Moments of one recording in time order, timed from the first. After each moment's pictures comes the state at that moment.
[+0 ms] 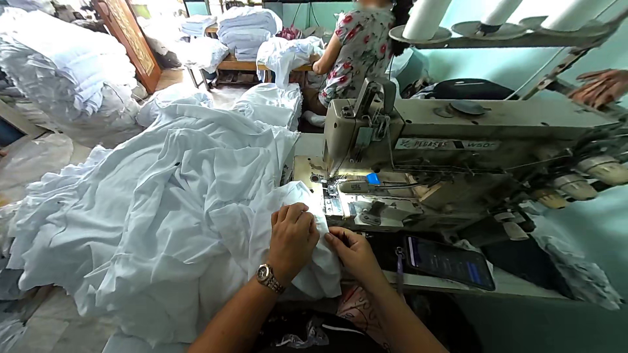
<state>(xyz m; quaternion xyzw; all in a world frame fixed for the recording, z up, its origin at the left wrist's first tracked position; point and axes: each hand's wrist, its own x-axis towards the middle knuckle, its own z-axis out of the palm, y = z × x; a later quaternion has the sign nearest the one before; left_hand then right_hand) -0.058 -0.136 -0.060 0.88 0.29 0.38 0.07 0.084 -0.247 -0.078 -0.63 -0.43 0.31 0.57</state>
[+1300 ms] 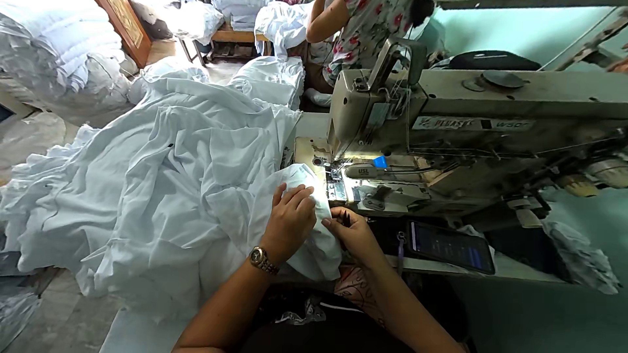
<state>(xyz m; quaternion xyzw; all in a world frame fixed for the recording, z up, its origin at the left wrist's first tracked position) -0.065 -0.124 -0.065 0.90 0.21 0.38 0.07 0.087 -0.236 -0.081 -0.58 -0.38 0.39 0.60</state>
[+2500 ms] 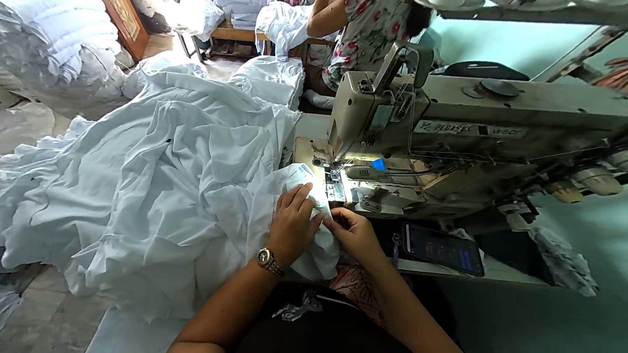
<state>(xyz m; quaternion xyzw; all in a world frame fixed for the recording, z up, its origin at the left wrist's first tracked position) -0.057 -0.134 -0.076 0.89 0.25 0.36 0.14 0.098 -0.241 -0.076 -0.67 -0.50 0.25 0.49</state>
